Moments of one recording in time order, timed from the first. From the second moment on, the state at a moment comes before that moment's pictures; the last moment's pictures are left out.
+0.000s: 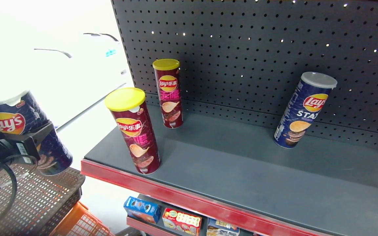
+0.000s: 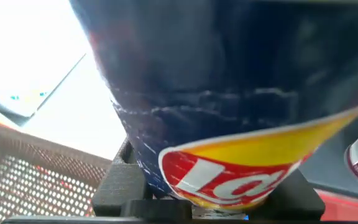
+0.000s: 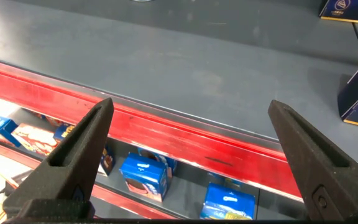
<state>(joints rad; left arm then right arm) 0.11 1.24 -0.45 -0.78 -0.09 0.12 0.00 0.00 0.00 0.00 0.04 0.00</state>
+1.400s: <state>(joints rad) -0.13 1.01 -0.50 -0.55 -0.45 0.08 0.00 0.00 0.00 0.00 0.04 0.00</state>
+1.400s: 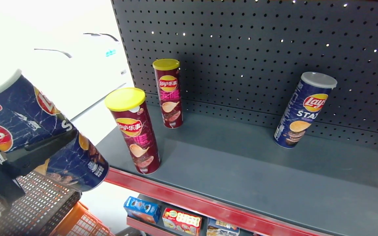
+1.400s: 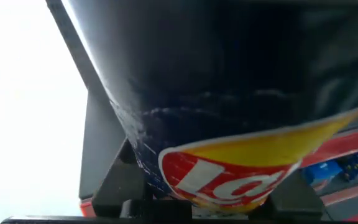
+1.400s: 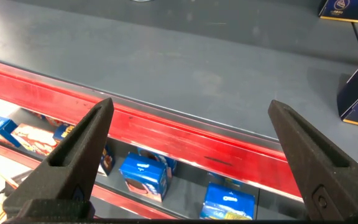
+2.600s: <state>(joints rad) -0.51 0.95 -0.50 -0.32 -0.45 0.08 0.00 0.00 0.00 0.00 0.04 0.00</state>
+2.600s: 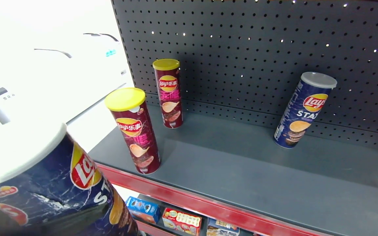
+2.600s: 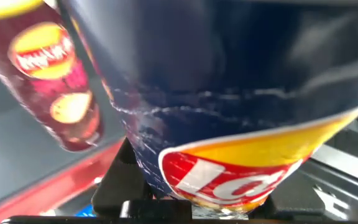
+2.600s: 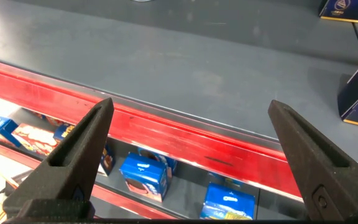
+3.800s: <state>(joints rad) -0.62 1.30 -0.70 -0.37 -0.41 0.08 0.00 0.00 0.00 0.00 0.04 0.00</state>
